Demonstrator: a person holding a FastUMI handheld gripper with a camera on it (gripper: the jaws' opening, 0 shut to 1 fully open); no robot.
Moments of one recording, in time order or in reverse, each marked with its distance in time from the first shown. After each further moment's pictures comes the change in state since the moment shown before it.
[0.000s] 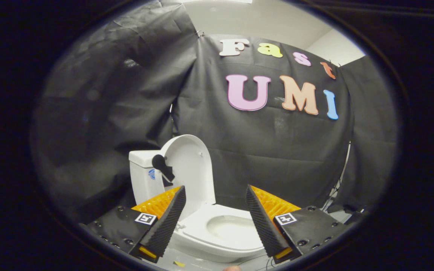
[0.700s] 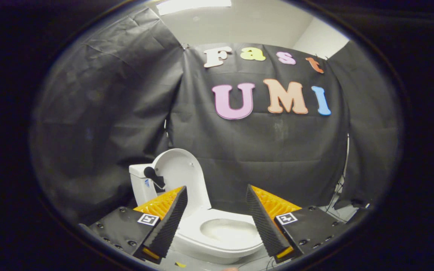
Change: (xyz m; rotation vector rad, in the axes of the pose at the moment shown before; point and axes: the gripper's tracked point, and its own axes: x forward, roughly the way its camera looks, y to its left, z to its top) arm -0.032 -0.057 0.019 0.077 -0.084 0.053
